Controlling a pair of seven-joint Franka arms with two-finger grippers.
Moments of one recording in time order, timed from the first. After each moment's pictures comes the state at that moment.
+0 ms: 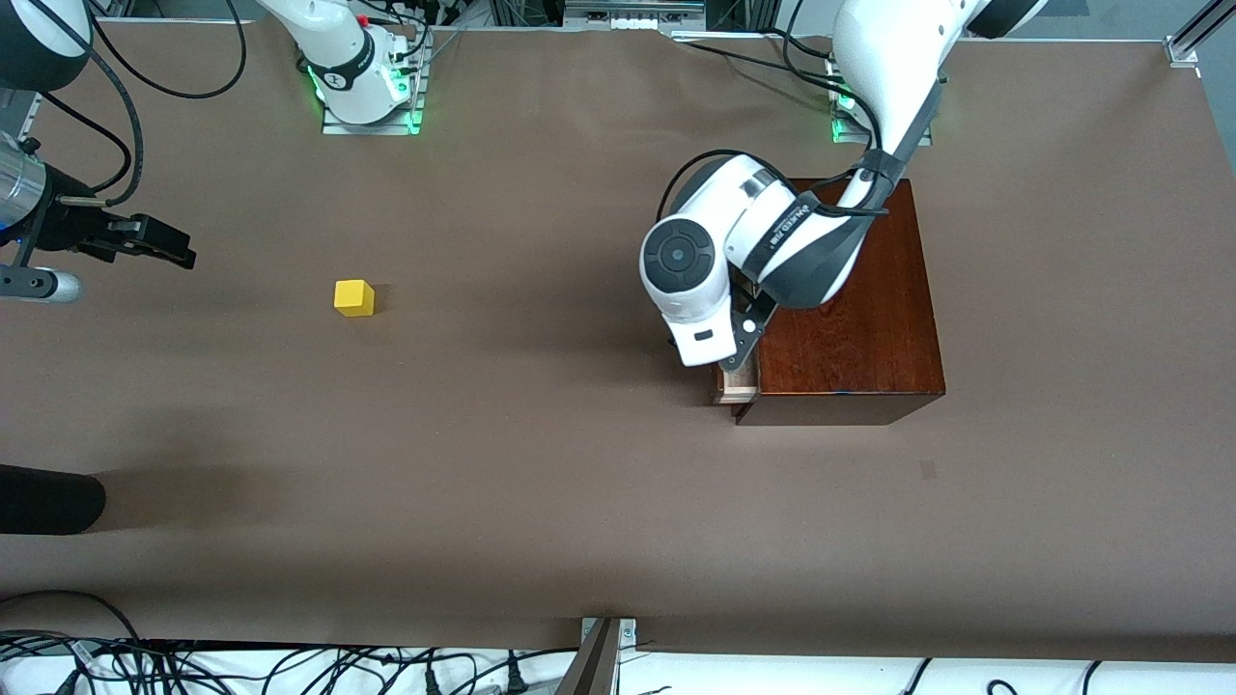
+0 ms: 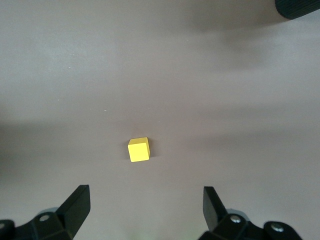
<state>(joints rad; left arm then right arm) -0.44 0.70 -0.26 -1.26 0.16 1.66 -1.72 0.05 0.08 -0.05 -1.60 0.00 1.58 0.08</state>
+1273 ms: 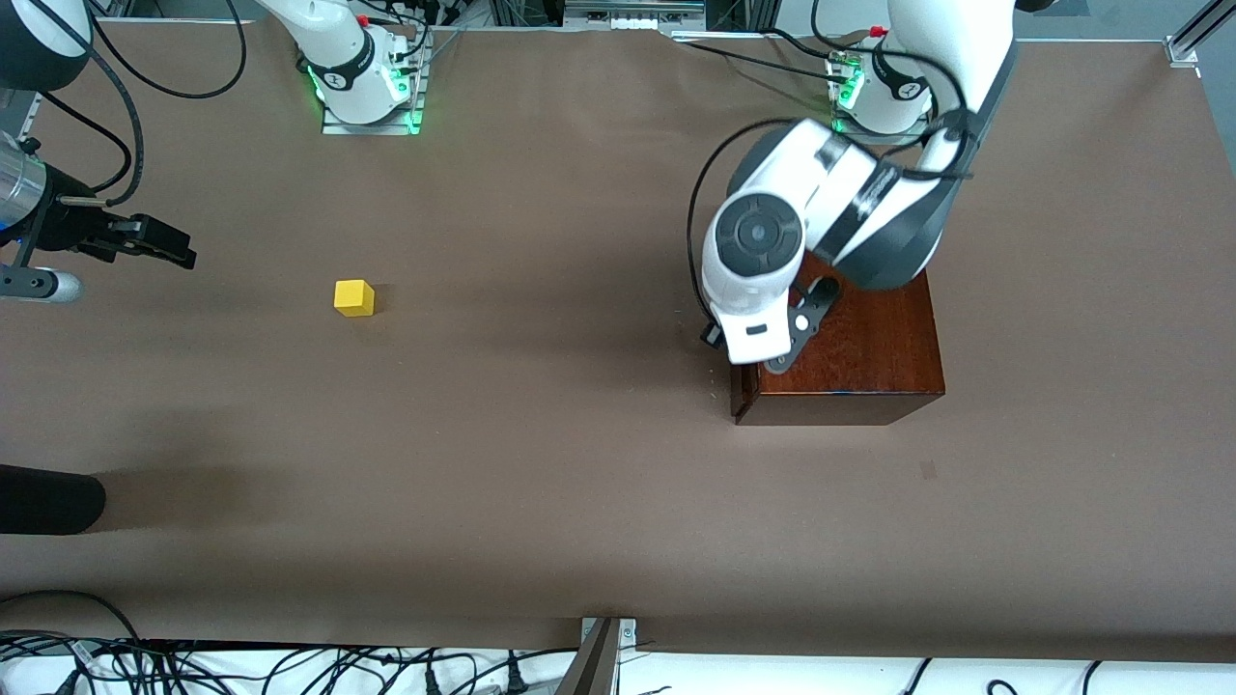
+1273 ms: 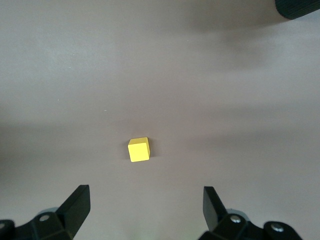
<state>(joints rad) -0.38 0.59 -0.29 -1.19 0.11 1.55 -1.62 0.05 0.08 -0.05 -1.60 0.00 1.58 0.08</state>
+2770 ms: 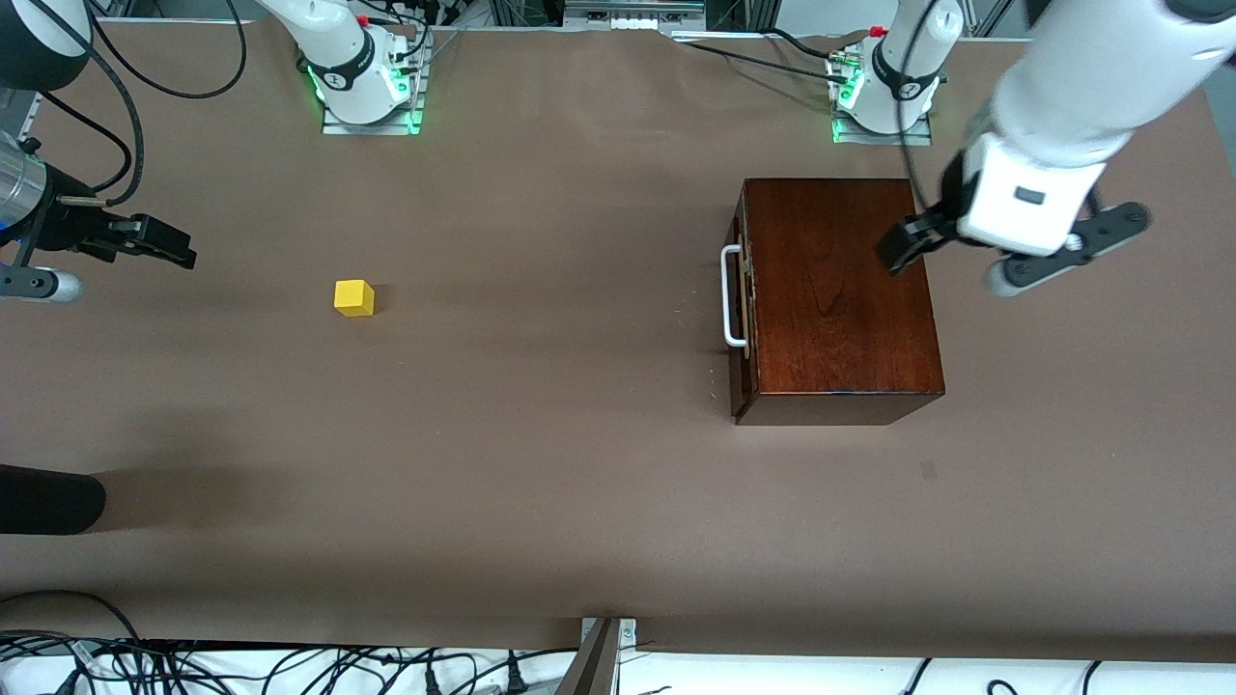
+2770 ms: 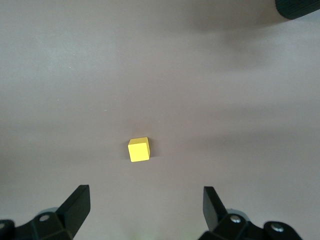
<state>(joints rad) -0.06 0.23 -0.29 -1.23 0.09 1.38 -0.72 0.05 0.08 -0.05 -1.59 0.00 1.58 0.08</state>
